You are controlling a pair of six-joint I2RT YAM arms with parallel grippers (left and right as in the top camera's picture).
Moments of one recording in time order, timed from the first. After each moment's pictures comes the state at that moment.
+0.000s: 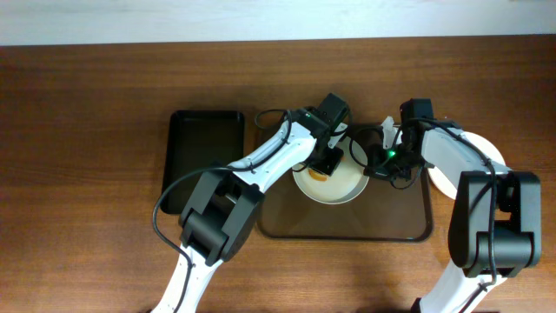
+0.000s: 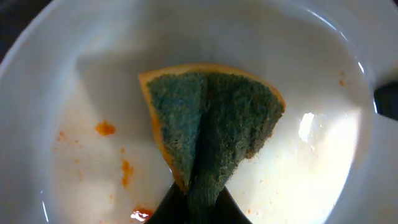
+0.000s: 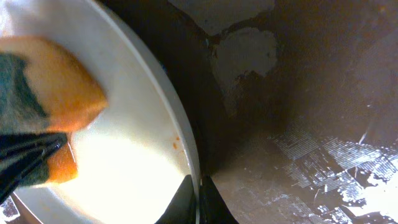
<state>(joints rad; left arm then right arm) -0.69 2.34 1.87 -0.85 0.14 -0.12 -0.03 1.93 1.19 -0.73 -0.41 0.11</state>
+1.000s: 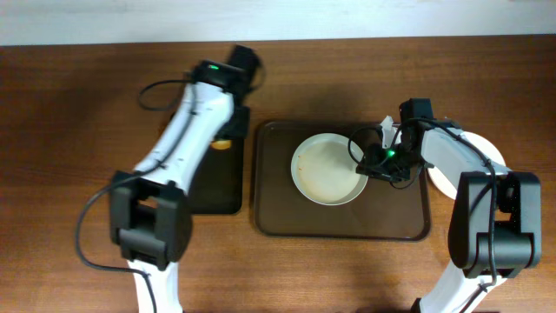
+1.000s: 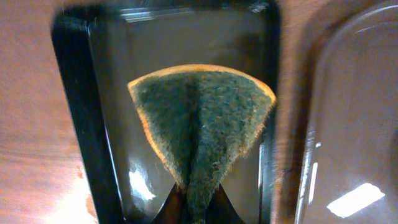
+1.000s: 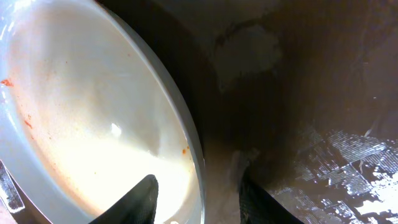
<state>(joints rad) -0.33 2.10 1.91 -1.28 -0.23 -0.24 -0.03 1.93 1.19 -0.73 -0.43 0.12</state>
